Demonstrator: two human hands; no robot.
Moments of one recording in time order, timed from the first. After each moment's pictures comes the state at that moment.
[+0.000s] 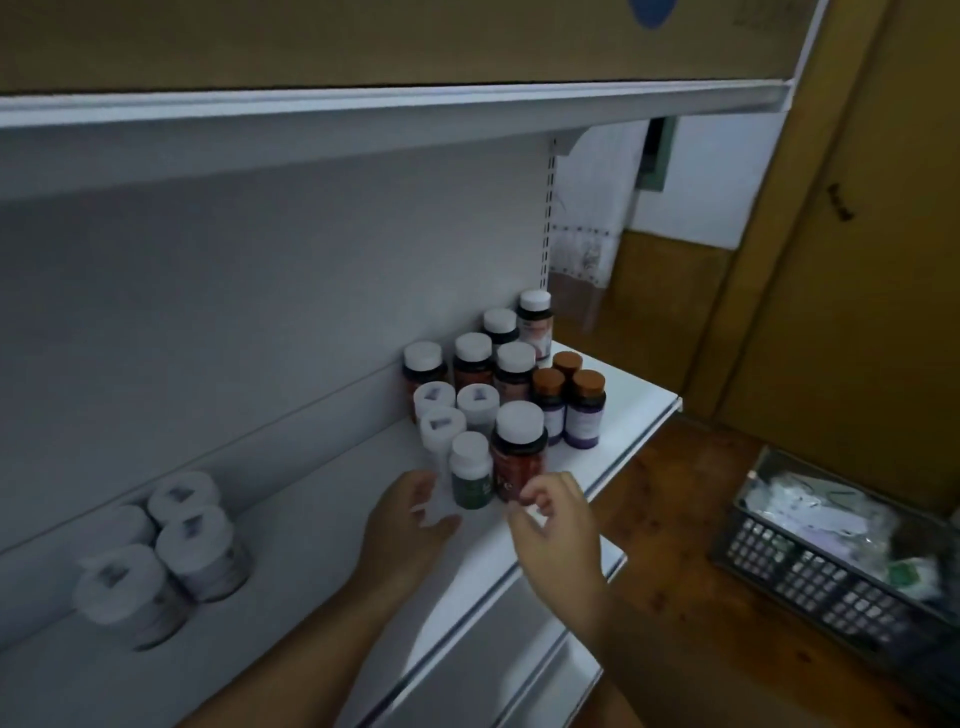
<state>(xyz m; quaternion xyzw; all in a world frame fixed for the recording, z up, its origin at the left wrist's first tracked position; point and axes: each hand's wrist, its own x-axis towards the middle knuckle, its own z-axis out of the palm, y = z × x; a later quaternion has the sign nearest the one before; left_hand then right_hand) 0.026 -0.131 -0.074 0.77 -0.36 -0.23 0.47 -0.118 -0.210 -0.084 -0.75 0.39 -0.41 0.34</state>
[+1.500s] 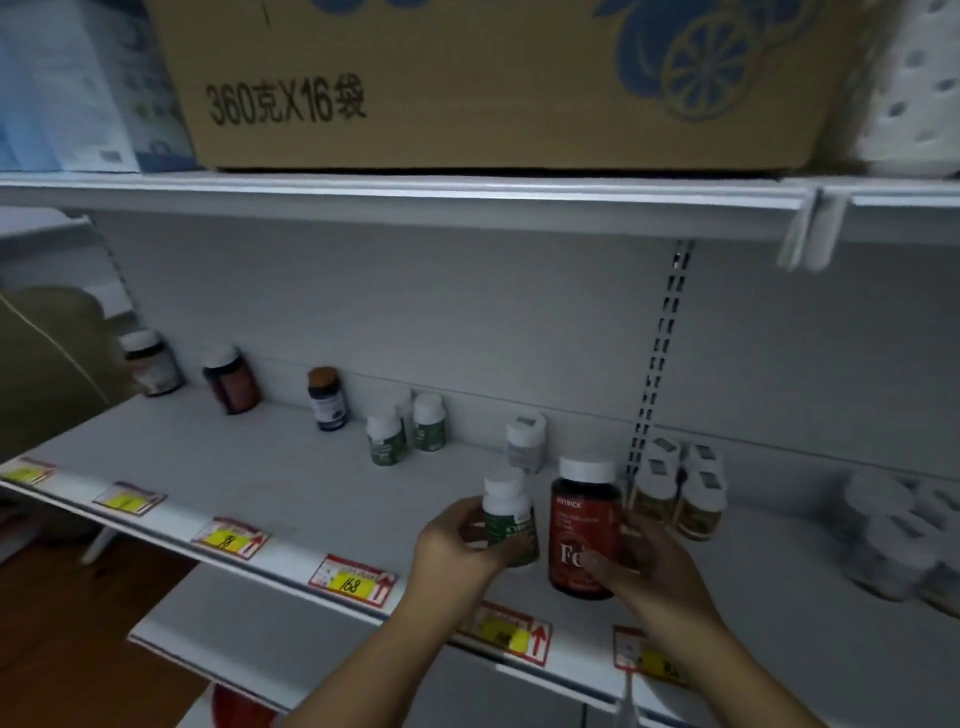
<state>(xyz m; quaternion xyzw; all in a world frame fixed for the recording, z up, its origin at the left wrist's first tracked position) 0.101 0.426 -0.040 0.81 0.02 0.07 0.59 0.088 0.229 -0.037 -0.72 0.02 0.01 0.69</state>
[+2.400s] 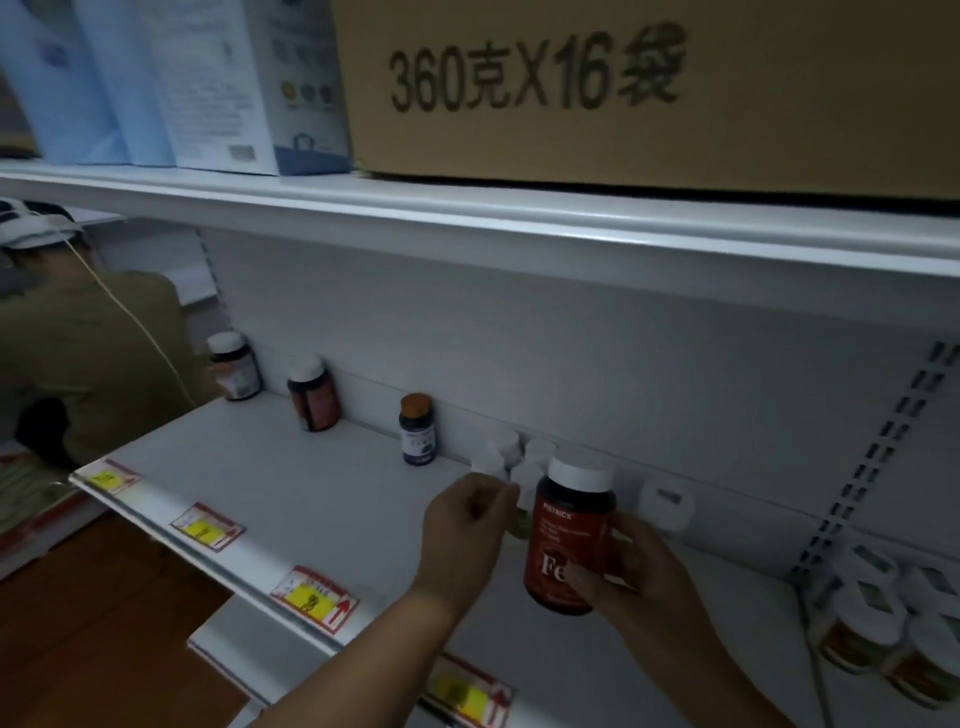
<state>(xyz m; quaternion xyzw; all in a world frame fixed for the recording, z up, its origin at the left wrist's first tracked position) 0.197 0.544 -0.019 0.77 0.07 0.18 0.60 0.177 0.373 -0.024 -0.73 -0.05 0.04 0.68</state>
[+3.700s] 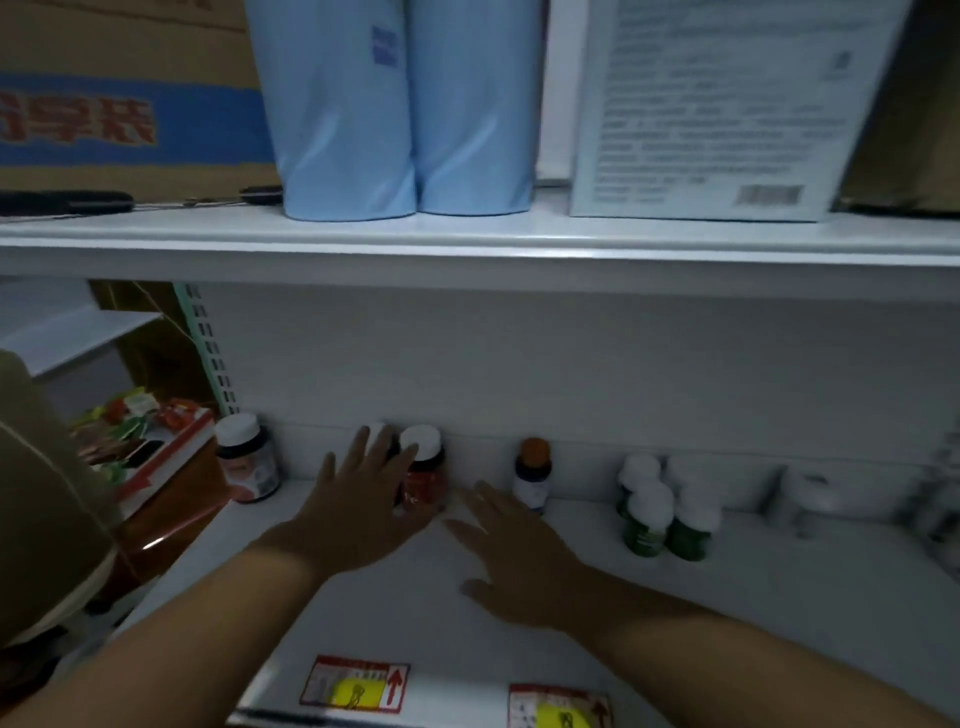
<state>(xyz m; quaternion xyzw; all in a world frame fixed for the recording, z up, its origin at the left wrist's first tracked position) 0.299 0.882 0.032 0.99 -0.16 -0.02 0.05 0.275 0.687 -0.038 -0.96 -0.25 -0.02 0.10</state>
